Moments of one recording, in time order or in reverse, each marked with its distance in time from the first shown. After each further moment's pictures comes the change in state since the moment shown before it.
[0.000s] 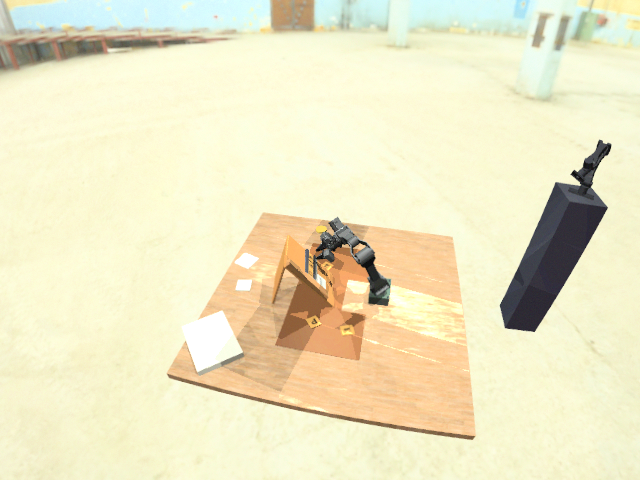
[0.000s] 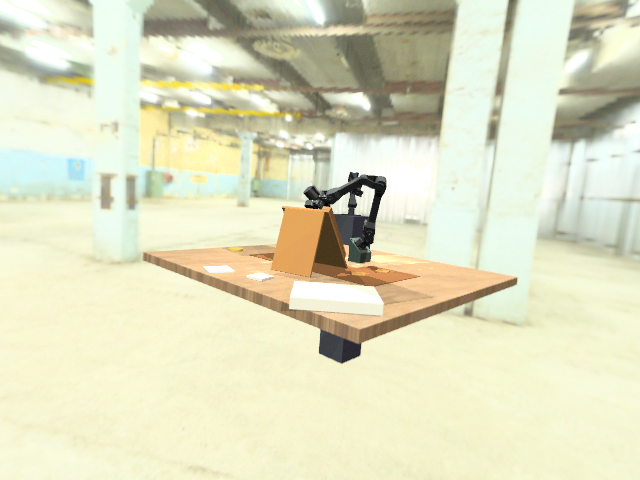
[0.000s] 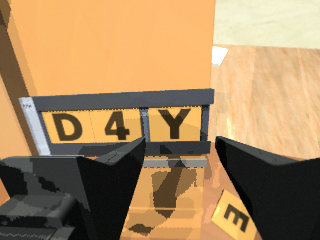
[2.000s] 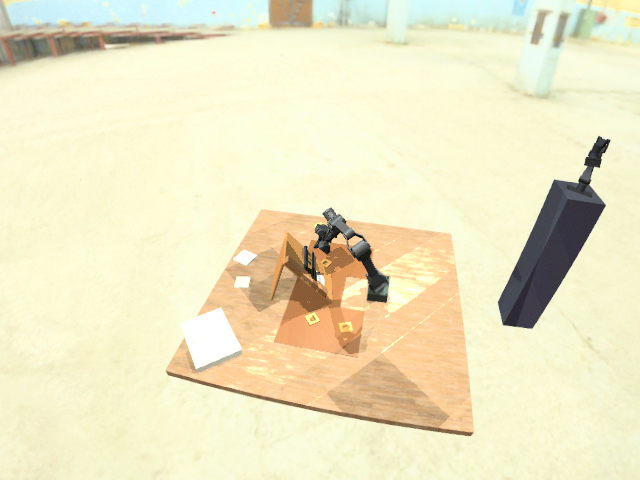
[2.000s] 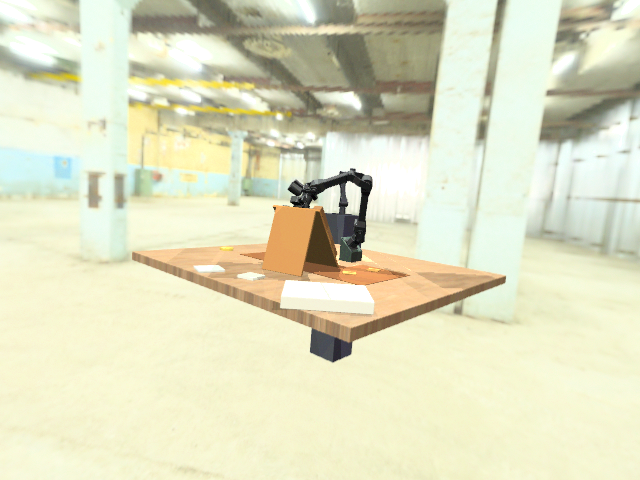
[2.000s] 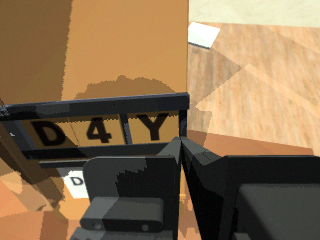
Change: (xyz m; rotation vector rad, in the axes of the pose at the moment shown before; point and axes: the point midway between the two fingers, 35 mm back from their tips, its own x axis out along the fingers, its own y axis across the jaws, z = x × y) arm -0.003 -0.020 0.015 0.016 0.156 -0.038
